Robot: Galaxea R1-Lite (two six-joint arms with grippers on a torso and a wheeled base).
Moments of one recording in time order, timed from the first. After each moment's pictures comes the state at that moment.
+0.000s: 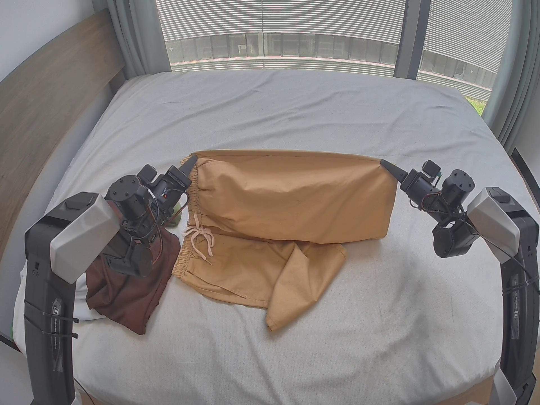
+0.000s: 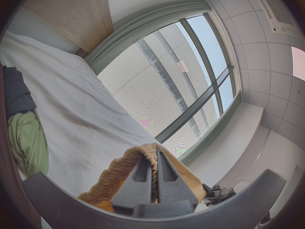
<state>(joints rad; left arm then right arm) -0.15 2.51 -1.31 -1.52 -0.26 -0.84 0.00 2.57 -1.44 -1.48 0.69 0.80</state>
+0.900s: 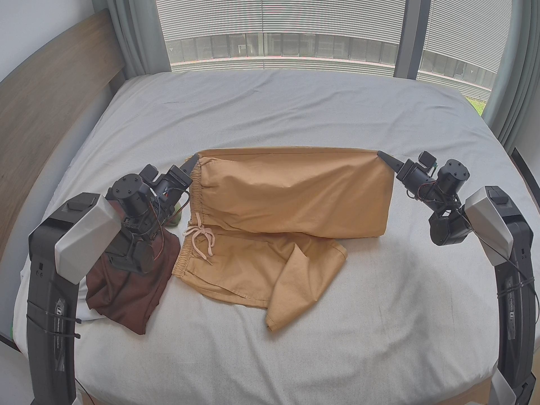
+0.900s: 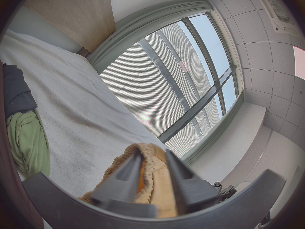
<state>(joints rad) -0.15 2.54 -1.38 -1.47 -0.26 -0.84 0.00 2.63 -1.65 -1.33 0.69 0.80</state>
